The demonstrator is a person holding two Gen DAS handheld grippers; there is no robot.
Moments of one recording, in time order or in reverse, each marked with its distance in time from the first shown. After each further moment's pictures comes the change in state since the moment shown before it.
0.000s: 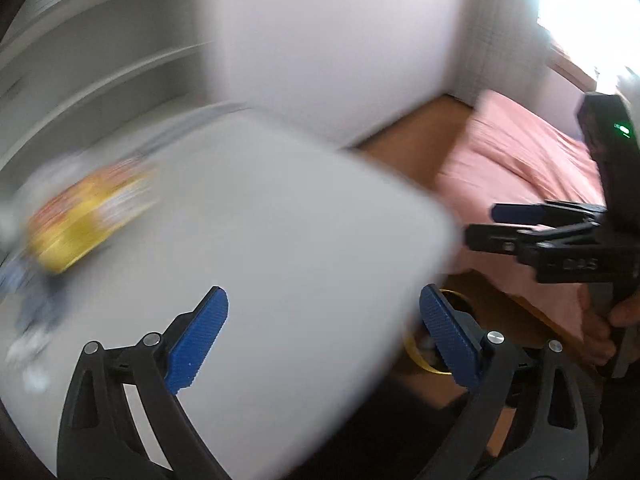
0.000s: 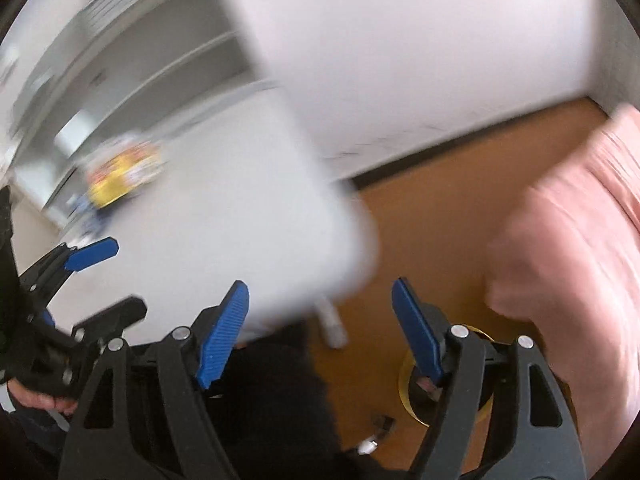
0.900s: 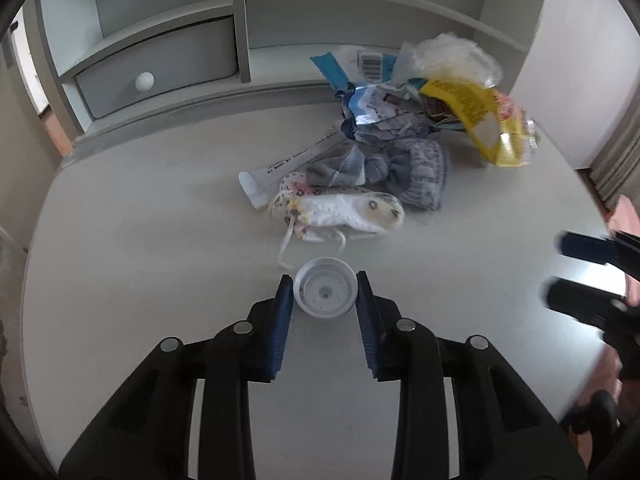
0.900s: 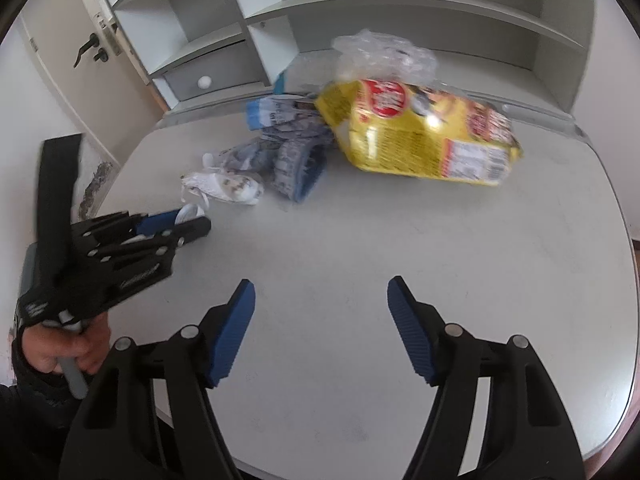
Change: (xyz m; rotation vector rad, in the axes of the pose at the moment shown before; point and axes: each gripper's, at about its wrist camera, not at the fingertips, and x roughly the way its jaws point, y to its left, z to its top) left arm -0.050 0.246 -0.095 -0.449 0.087 0.297; right arm 0.107 0.296 0.032 -0.464 0.173 0.247
